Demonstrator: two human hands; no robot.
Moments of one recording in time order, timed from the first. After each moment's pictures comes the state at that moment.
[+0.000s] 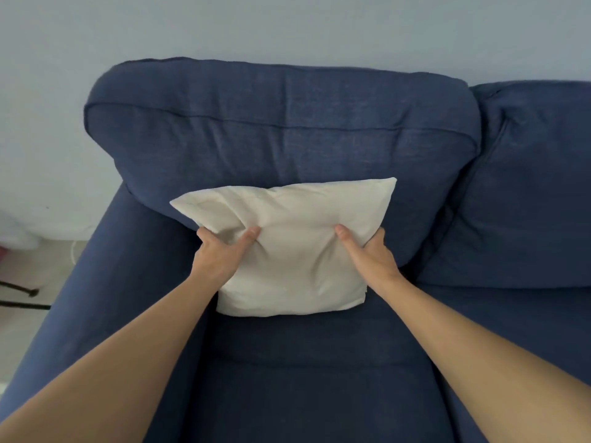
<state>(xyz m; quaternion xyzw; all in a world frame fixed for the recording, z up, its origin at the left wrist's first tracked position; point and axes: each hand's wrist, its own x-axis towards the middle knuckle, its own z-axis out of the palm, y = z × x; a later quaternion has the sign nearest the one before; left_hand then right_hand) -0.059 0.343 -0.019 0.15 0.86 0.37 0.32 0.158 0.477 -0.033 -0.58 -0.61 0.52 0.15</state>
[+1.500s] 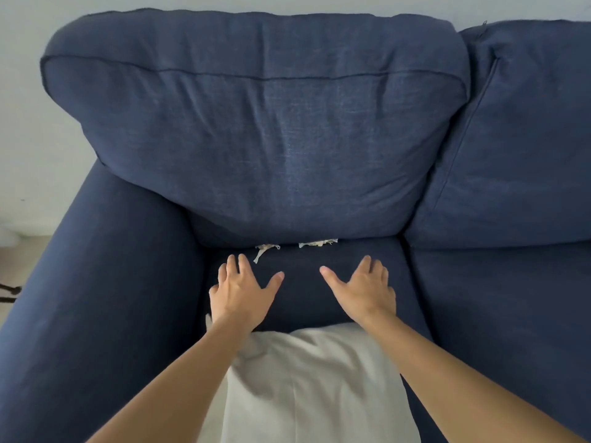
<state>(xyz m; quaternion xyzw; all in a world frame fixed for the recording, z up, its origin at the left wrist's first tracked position) 0.025 0.290 -0.120 0.37 0.91 0.07 0.16 0.199 0.394 -0.123 -0.65 -0.72 0.25 -0.02</state>
